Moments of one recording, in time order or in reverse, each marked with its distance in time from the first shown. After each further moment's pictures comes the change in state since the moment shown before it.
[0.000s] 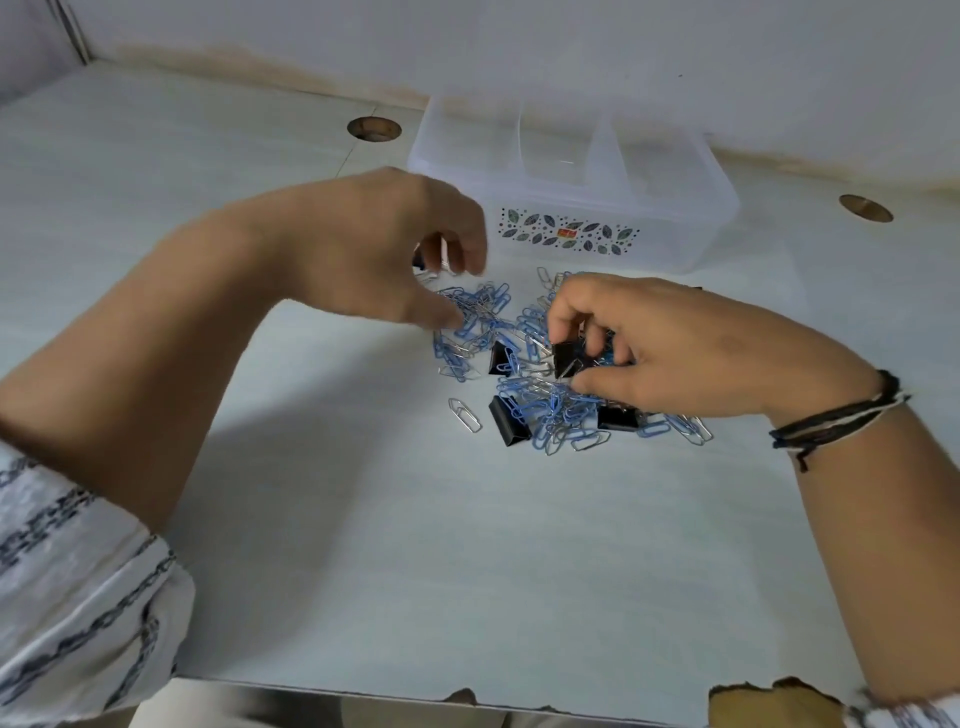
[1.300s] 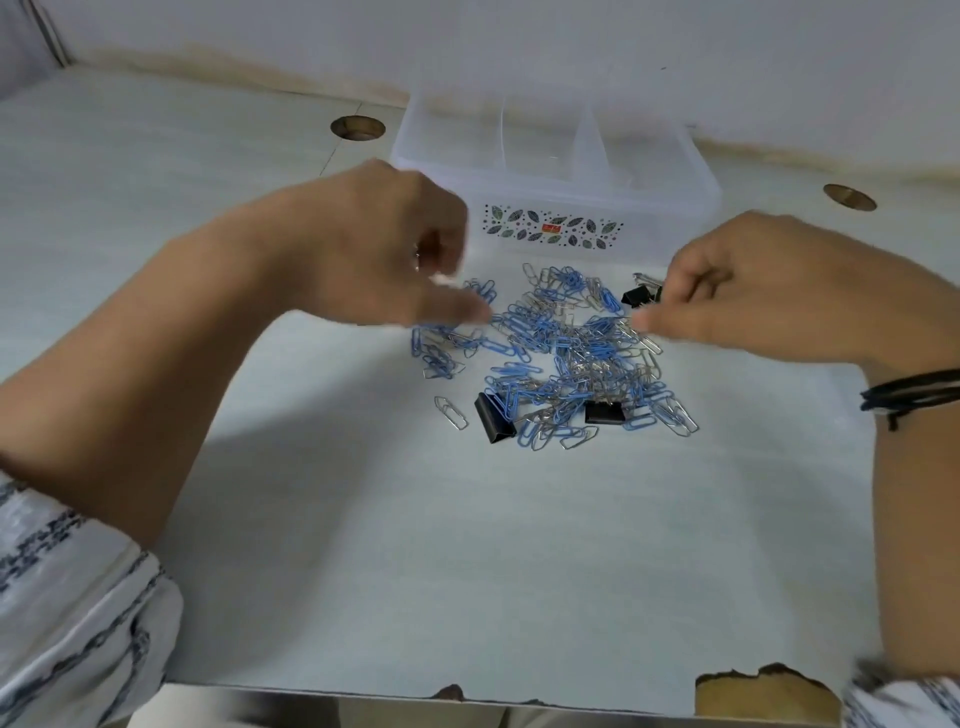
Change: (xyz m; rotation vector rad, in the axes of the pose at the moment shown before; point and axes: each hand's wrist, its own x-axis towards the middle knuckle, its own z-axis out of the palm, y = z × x) left_hand -0.001 0.021 0.000 0.133 0.038 -0.111; right_hand -0.029 0.019 -0.043 -0.007 0.167 0.386
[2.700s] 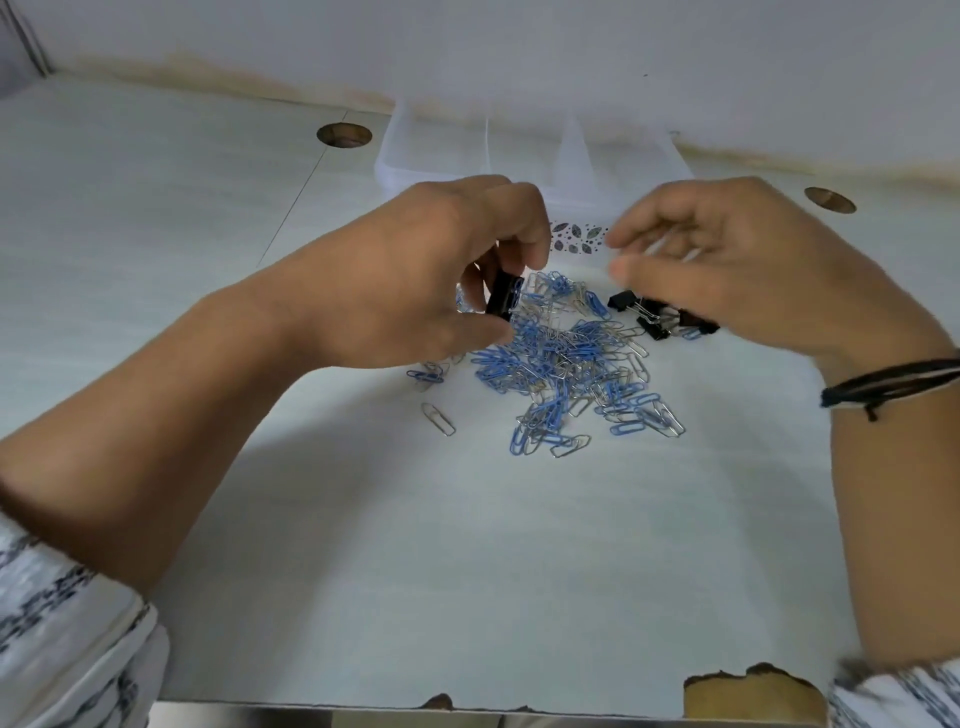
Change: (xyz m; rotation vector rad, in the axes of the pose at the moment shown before) left_hand 0.010 0.018 0.025 -0.323 0.173 0.336; right_hand 0.012 0.006 0.010 0.299 0.189 -0.206
